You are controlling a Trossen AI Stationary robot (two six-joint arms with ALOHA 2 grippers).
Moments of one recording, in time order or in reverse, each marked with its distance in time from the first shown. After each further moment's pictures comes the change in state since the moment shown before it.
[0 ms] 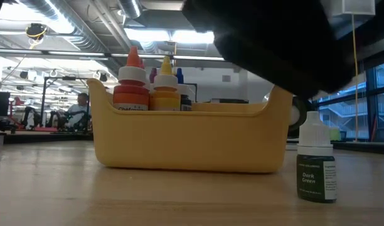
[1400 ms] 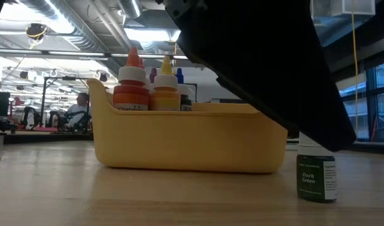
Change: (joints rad) left arm -0.007 0.049 0.000 0.007 0.011 -0.032; right arm 0.000 0.000 0.000 -0.001 0.034 -0.003
